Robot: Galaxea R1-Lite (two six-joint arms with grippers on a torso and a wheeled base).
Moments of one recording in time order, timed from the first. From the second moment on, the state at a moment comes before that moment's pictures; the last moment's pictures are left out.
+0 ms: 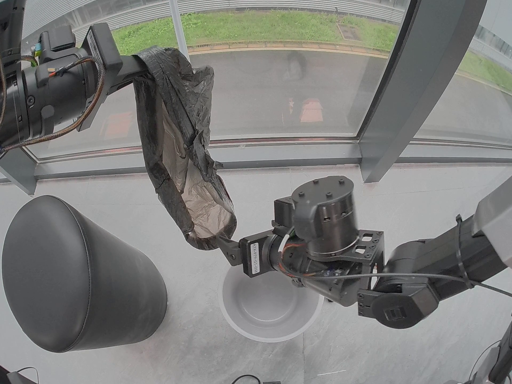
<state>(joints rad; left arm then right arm) -0.54 1.39 -1.35 0.00 -0.04 -0.60 0.90 1.97 -1.04 -0.61 -0.27 0.27</state>
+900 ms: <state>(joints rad) -0.57 1.32 -1.34 0.08 -0.04 -0.63 0.91 2.34 -1.46 -0.61 -0.44 0.12</state>
